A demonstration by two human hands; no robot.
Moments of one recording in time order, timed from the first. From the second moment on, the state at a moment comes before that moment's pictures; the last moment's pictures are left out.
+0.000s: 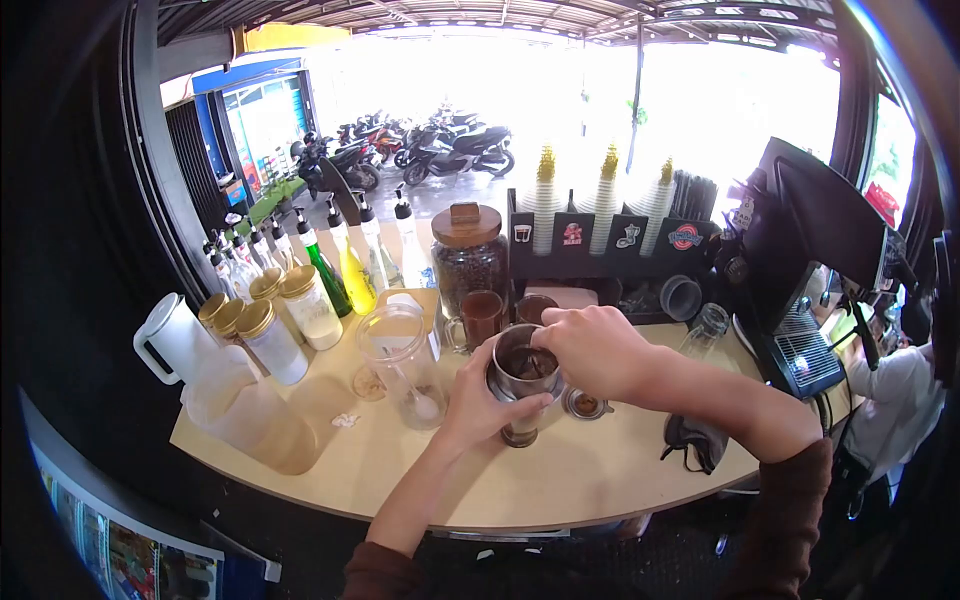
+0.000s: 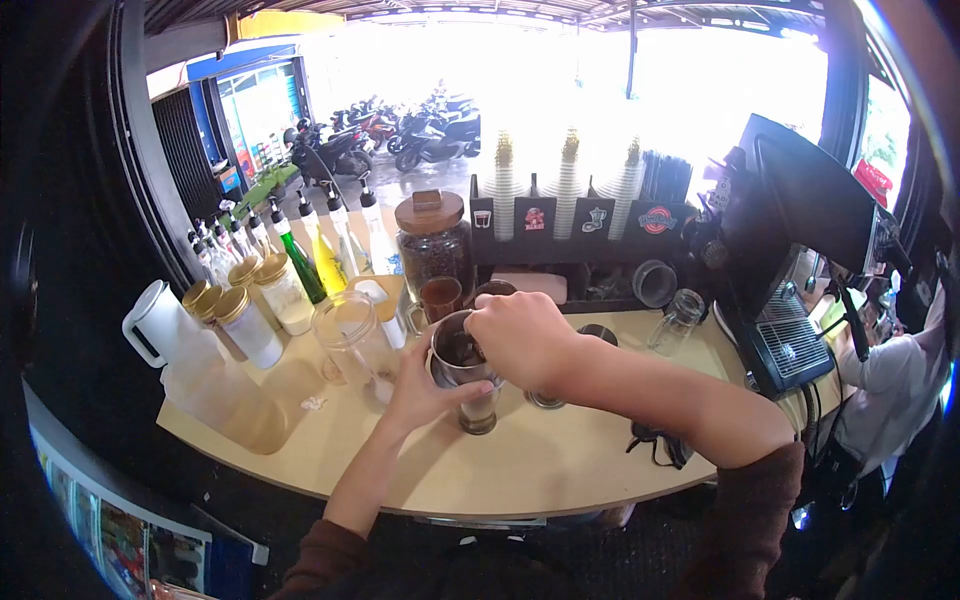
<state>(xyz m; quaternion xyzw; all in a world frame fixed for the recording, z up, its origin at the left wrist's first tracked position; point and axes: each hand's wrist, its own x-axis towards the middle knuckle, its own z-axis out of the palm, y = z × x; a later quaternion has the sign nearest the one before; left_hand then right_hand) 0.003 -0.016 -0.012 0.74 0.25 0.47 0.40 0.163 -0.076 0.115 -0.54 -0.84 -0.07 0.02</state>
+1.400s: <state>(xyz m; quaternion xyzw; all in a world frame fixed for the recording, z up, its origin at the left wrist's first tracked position) 0.006 -0.007 -0.004 0.81 0.21 0.48 0.27 0.181 -0.091 0.081 -0.38 -0.86 -0.29 0.18</state>
